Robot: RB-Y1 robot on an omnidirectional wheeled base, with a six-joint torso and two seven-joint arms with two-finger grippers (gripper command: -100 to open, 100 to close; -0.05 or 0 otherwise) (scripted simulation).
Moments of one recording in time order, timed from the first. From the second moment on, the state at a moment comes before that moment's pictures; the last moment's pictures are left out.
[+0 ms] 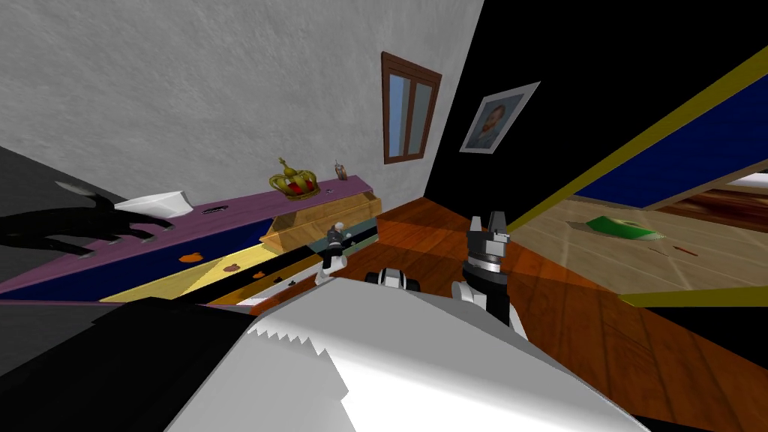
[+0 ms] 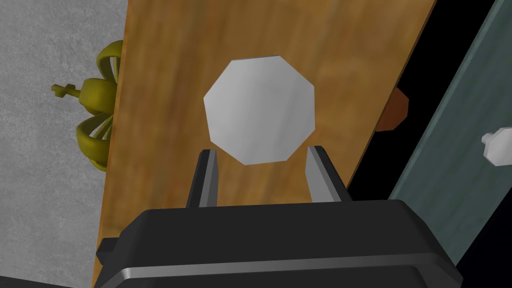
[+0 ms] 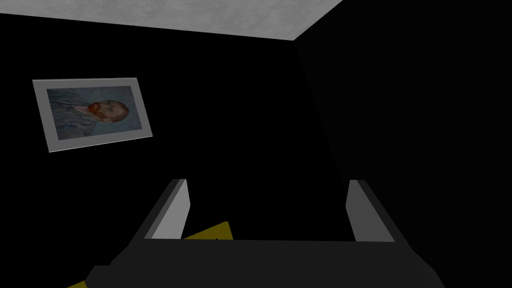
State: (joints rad) left arm 0.17 -0.02 0.36 -1.49 0.22 -0.30 0.13; right arm 0.53 -0.02 -0.02 -2.25 0.03 -0.54 0.07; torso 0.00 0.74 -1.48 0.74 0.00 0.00
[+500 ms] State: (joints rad) left arm 0.18 -0.02 0.35 -1.49 0.22 -0.31 0.13; right arm 0.54 -0.02 -0.02 -2.25 0.03 -0.54 0.07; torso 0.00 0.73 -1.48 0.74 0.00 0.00
